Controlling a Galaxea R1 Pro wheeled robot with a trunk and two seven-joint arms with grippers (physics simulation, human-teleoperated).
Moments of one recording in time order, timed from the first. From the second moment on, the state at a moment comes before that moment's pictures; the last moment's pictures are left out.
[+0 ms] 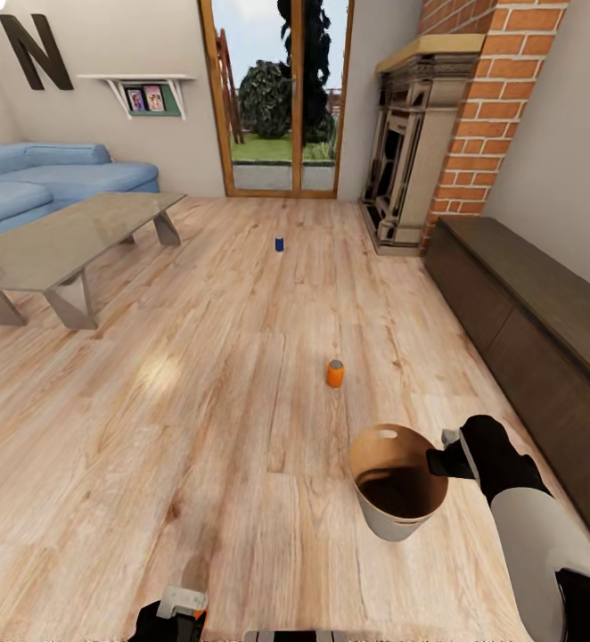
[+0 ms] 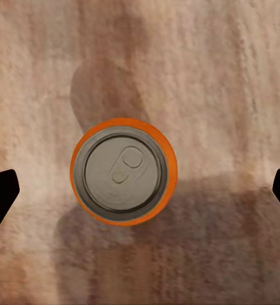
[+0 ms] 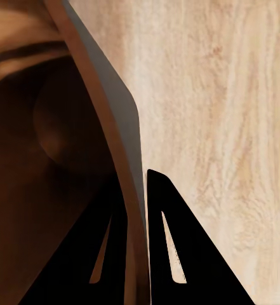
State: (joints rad) left arm -0.24 0.05 -0.11 -0.59 -0.04 0.06 -0.02; right arm -0.85 -0.12 -0.30 -0.68 0.42 1.04 0.35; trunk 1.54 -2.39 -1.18
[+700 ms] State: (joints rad) left arm -0.24 0.05 -0.11 -0.59 -0.04 0.05 -0.02; right arm -0.85 -0.12 -0.28 -0.72 0.42 1.04 0.35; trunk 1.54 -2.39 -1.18
